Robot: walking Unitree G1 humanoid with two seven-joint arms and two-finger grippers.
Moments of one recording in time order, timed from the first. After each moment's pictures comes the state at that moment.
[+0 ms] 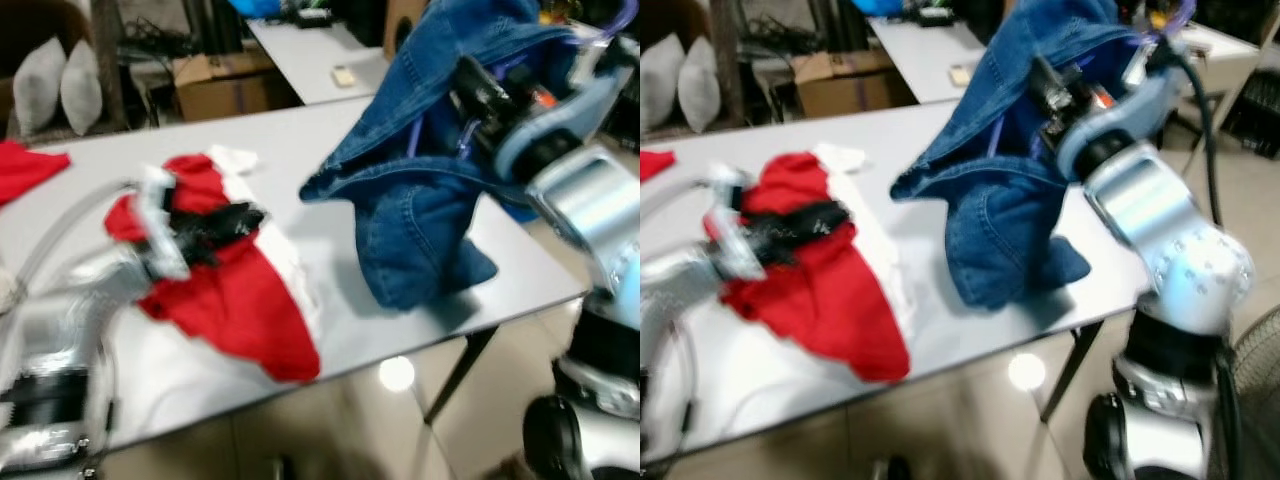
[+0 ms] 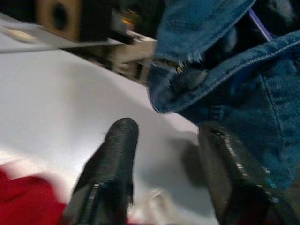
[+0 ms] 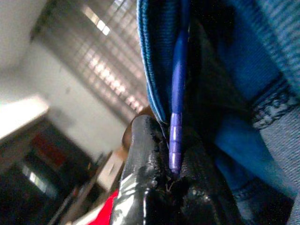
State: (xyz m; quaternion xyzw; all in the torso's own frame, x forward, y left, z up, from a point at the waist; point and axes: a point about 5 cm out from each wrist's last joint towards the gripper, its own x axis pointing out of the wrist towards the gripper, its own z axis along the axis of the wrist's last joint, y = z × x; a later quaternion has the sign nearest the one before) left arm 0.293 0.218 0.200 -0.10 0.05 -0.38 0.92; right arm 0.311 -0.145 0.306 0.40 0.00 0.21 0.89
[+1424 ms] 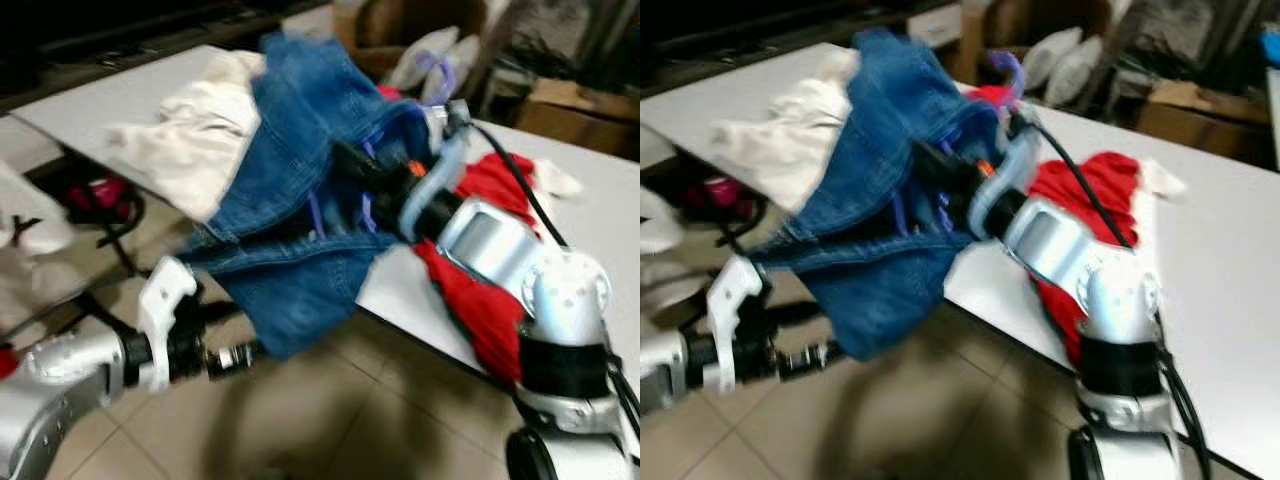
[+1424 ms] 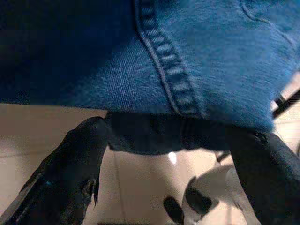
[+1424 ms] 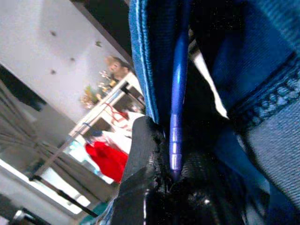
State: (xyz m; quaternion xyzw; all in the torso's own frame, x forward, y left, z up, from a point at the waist) left arm 0.211 0.193 0.149 0.00 0.24 -0.44 0.87; right arm 0.301 -0.091 0.244 0.36 0.12 0.35 0.86
